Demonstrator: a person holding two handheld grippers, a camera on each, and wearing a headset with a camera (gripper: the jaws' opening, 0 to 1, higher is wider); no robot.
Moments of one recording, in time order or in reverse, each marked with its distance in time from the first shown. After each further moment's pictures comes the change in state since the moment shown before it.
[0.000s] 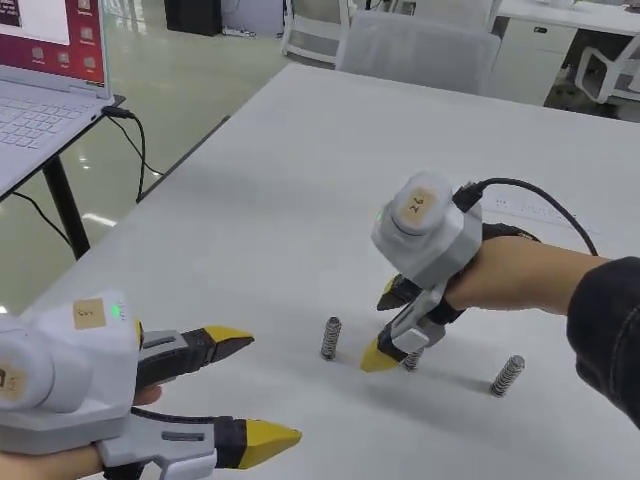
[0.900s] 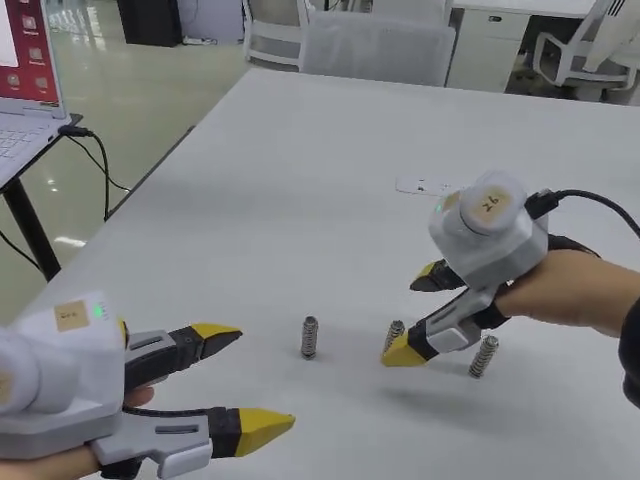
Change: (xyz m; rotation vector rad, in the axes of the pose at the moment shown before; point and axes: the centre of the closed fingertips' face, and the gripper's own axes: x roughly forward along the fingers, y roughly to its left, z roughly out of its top) left arm 0.009 0.003 0.010 0.006 -0.007 -0.008; right arm -0.039 -0.012 -0.034 0.162 -0.196 -0.140
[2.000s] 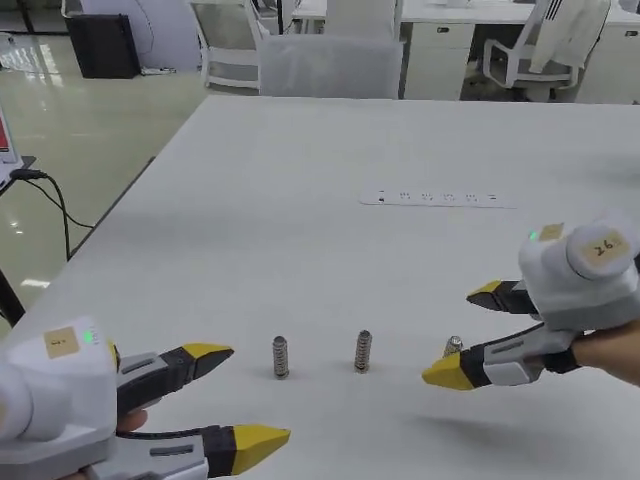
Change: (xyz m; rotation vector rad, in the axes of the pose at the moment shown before) left arm 0.015 -0.011 0.009 0.028 0.020 -0.041; right arm -0.064 -0.007 -0.058 0.211 -0.193 -0.185
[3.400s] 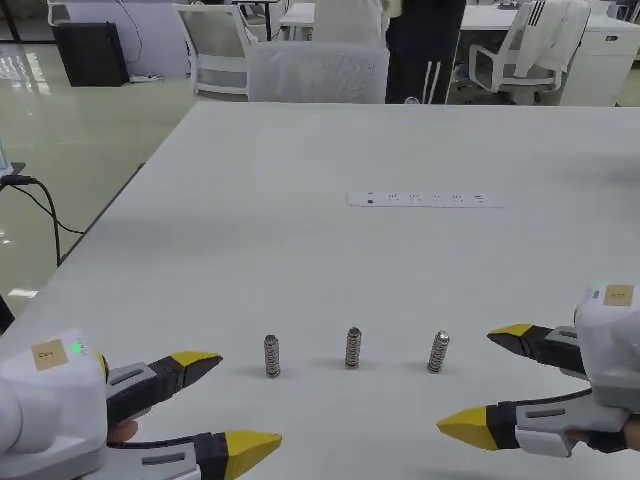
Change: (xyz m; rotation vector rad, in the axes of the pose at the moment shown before) left arm -0.003 -0.004 -0.006 -0.021 -0.010 0.017; right arm -0.030 0.040 -0.025 0.064 -0.133 -0.032
